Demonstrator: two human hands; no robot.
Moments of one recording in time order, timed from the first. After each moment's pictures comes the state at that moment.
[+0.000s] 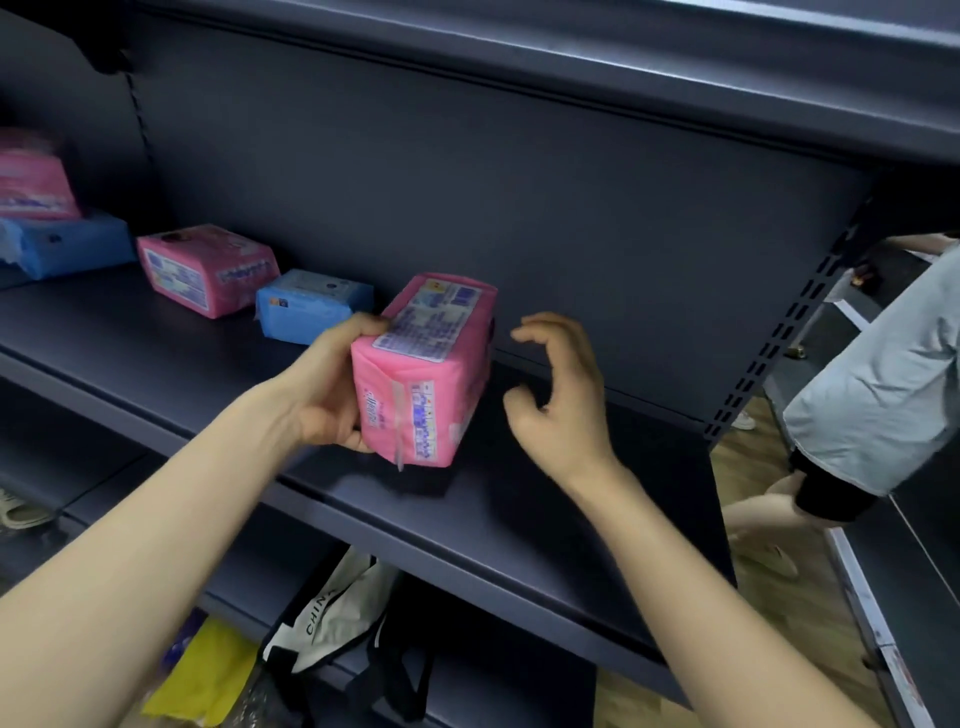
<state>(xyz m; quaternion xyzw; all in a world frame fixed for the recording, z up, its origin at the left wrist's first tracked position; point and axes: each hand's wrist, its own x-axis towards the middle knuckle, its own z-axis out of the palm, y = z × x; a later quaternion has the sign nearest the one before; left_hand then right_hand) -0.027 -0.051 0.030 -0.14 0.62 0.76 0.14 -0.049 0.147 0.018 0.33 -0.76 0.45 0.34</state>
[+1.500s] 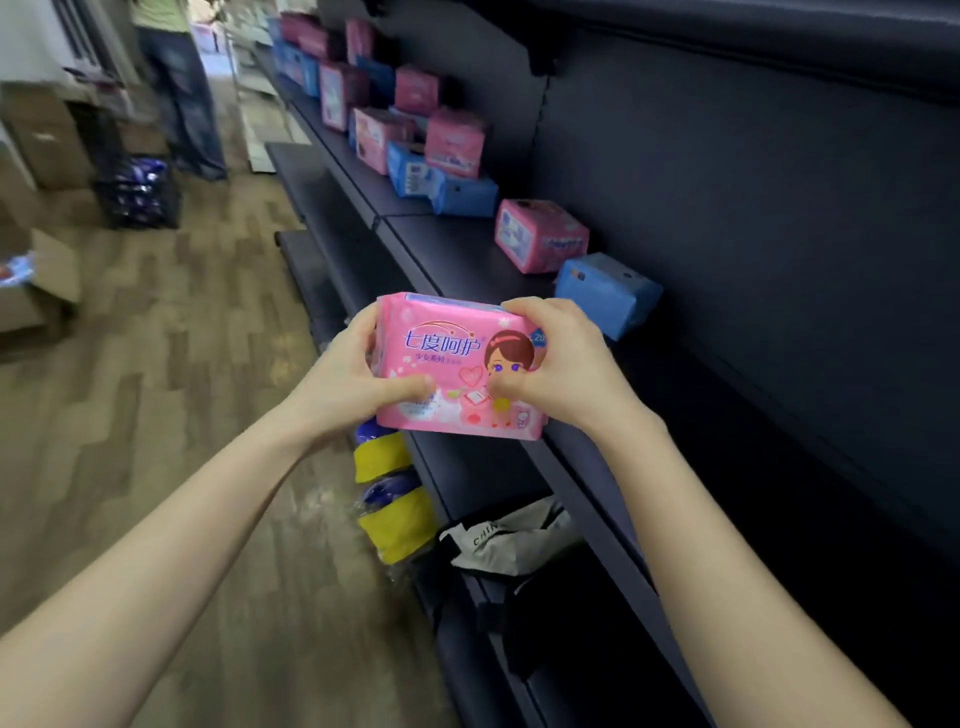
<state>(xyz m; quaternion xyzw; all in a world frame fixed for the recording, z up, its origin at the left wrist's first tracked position) 0.160 -0.113 -0.012 -0.25 0.74 0.56 -0.28 0.009 0.014 0.041 0.52 -0.80 0.30 -0.07</state>
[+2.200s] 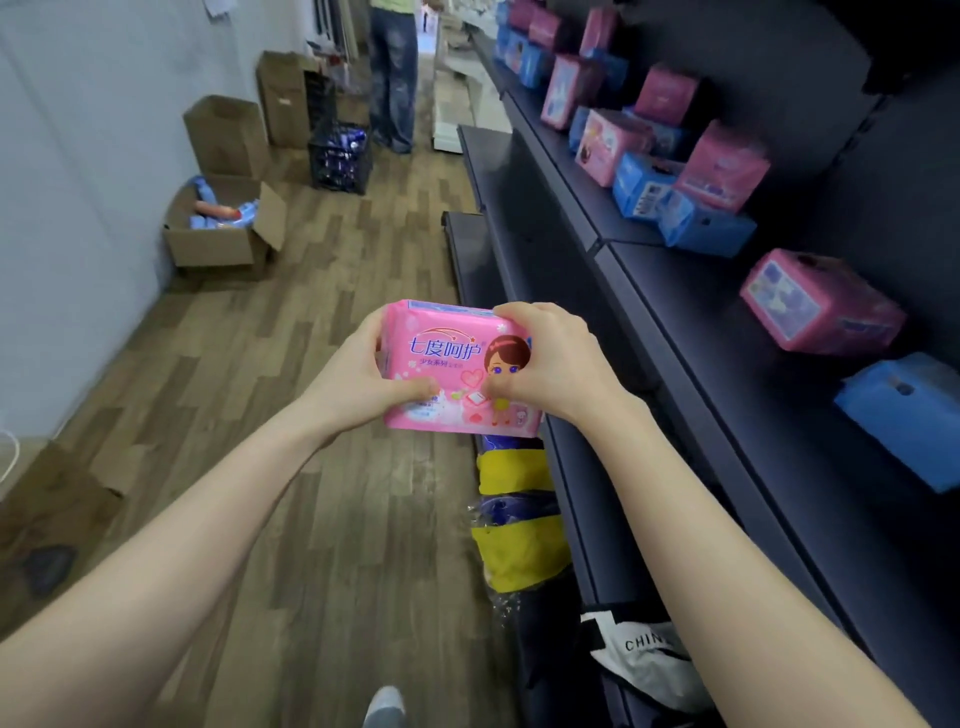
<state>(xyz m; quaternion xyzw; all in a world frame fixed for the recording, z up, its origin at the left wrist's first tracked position) 0.289 -0.277 -0.060 -0.40 0.66 0.52 -0.35 0.111 -0.214 0.005 0.67 -0.71 0.17 -0.11</state>
